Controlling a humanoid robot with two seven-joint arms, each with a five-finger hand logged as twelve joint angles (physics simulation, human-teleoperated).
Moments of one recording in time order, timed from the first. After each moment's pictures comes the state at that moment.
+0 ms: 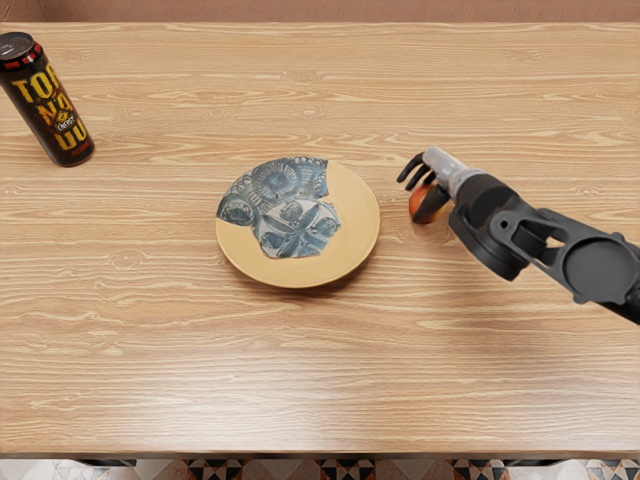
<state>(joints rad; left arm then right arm) -0.03 0.00 0.35 -0.18 -0.06 -0.02 0.05 0.96 -0.33 0.38 1.18 -1.16 -0.22 -0.61</state>
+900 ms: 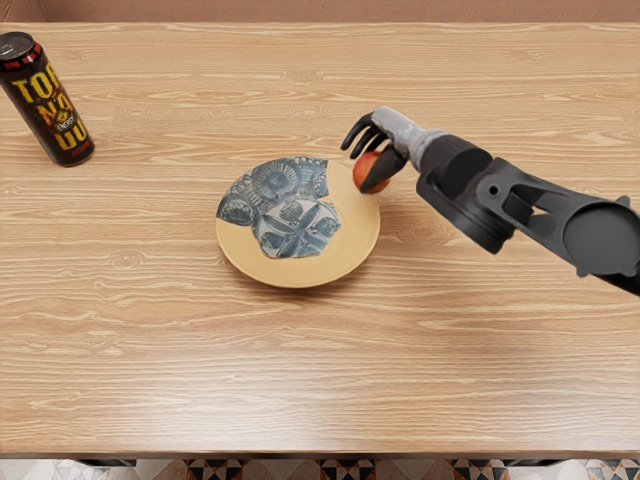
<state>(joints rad) -0.03 0.00 0.35 -0.18 -0.06 -0.02 0.05 1.08 -0.33 0.39 1.33 -1.04 -0.22 -0.61</state>
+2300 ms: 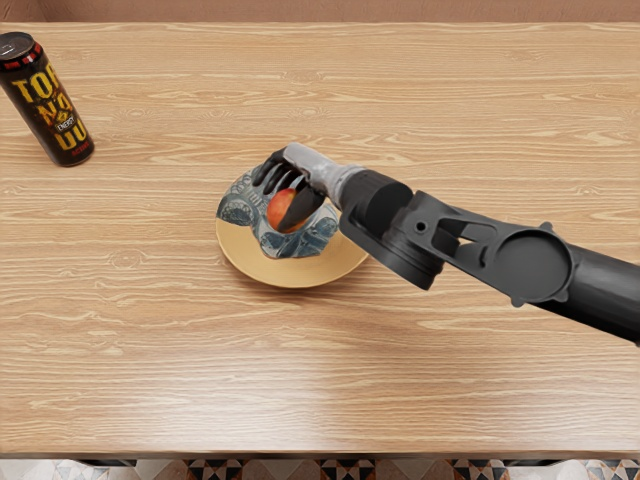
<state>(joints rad) -0.03 0.00 0.35 -0.18 -0.06 -0.02 0.05 1.06 -0.15 0.37 1.36 -1.03 -0.23 -0.61</state>
